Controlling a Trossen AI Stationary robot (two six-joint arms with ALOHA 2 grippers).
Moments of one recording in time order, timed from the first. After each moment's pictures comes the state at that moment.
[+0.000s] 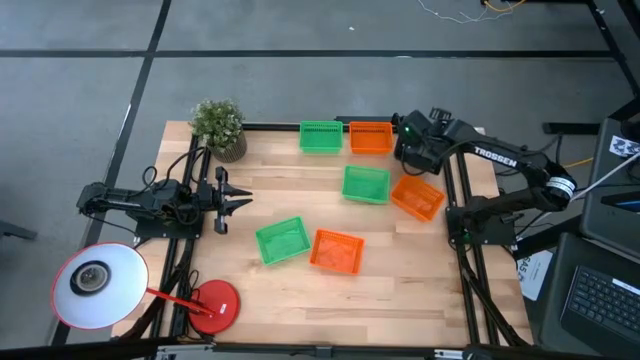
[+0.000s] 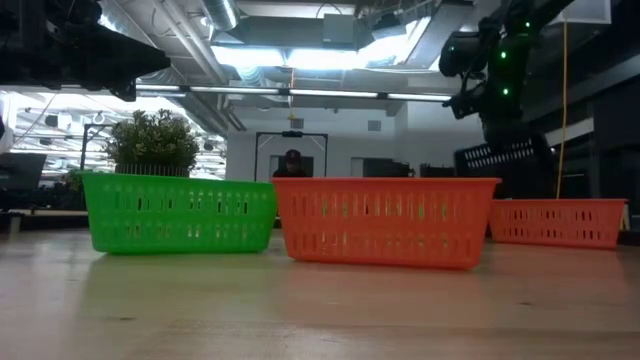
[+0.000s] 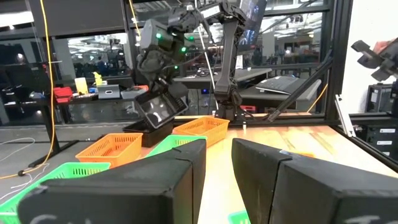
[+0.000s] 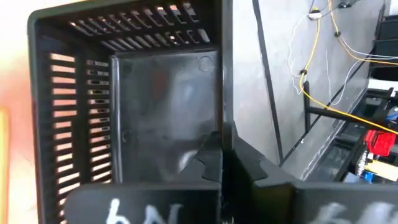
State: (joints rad) left arm -0.08 0.03 0.01 0.23 -0.22 0.09; right arm -0.66 1.29 0.97 -0.90 0.63 -0.39
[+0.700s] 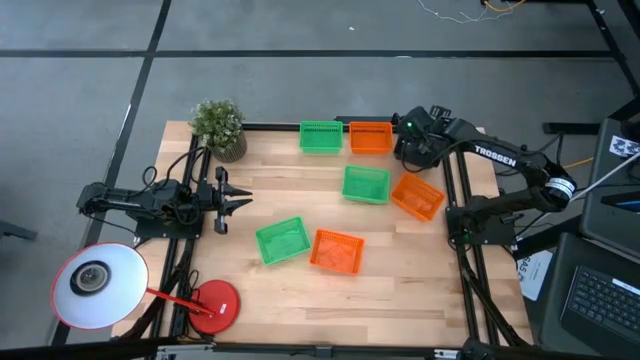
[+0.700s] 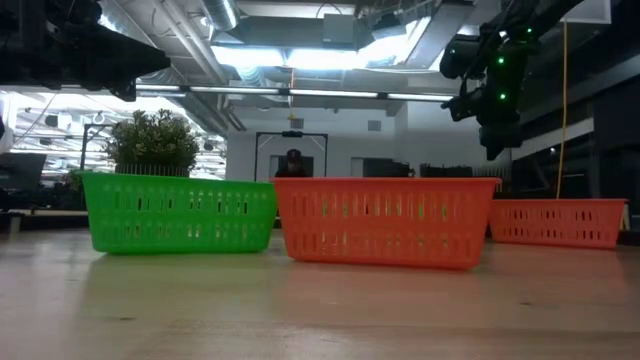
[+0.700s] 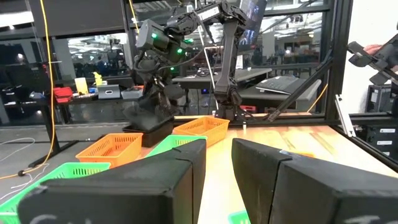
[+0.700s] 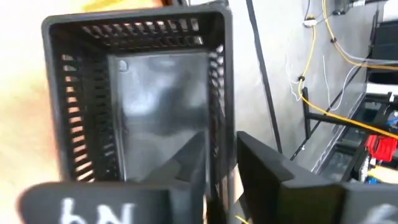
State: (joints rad) left arm -0.08 0.03 0.01 0.23 -0.22 0.09; right arm -0.71 1.29 0.96 -0.81 0.61 -0.45
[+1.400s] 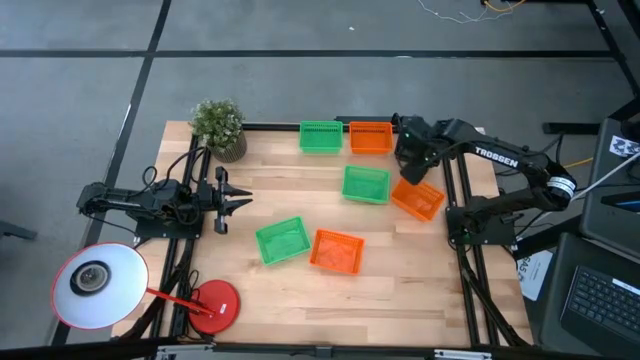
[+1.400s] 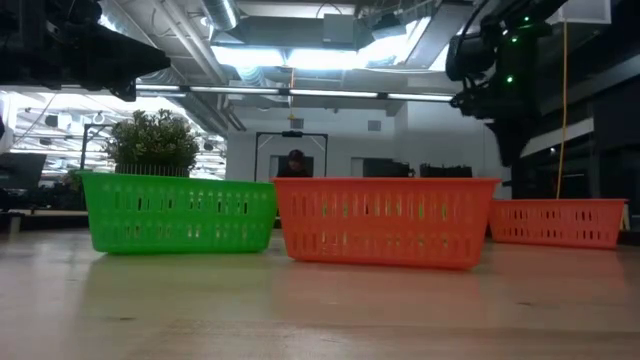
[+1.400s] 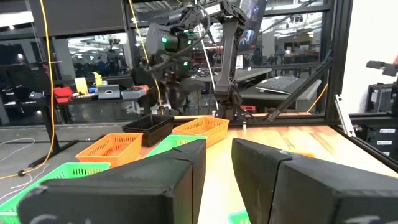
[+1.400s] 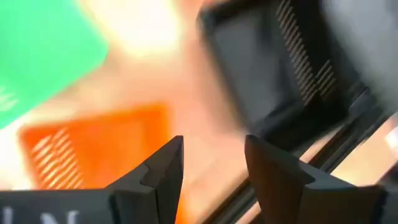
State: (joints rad) left arm -0.08 0.03 0.01 0.23 -0.22 0.09; right arm -0.63 1.29 1.01 -1.14 0.18 0.13
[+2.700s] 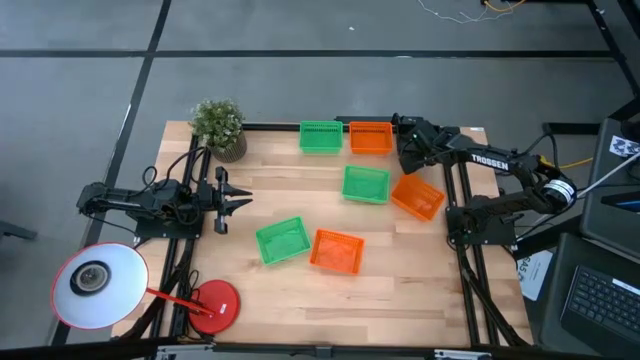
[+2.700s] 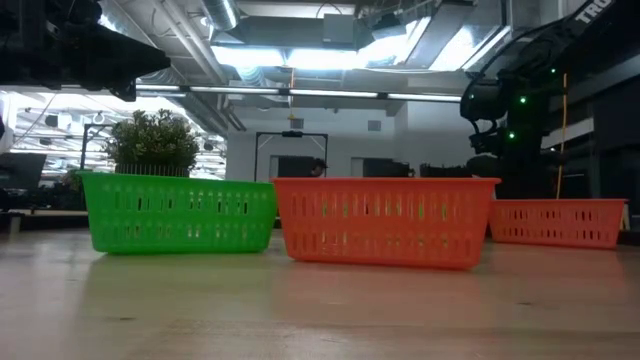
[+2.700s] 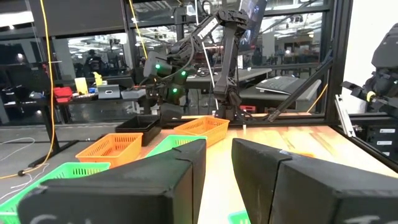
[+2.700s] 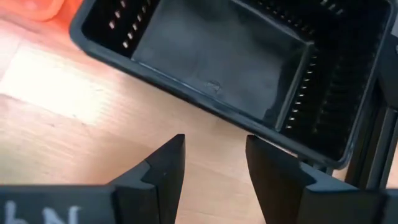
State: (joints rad) left arm -0.08 0.03 0.01 0.23 -0.22 0.09; right arm -0.84 1.29 0.67 -0.59 0.31 0.28
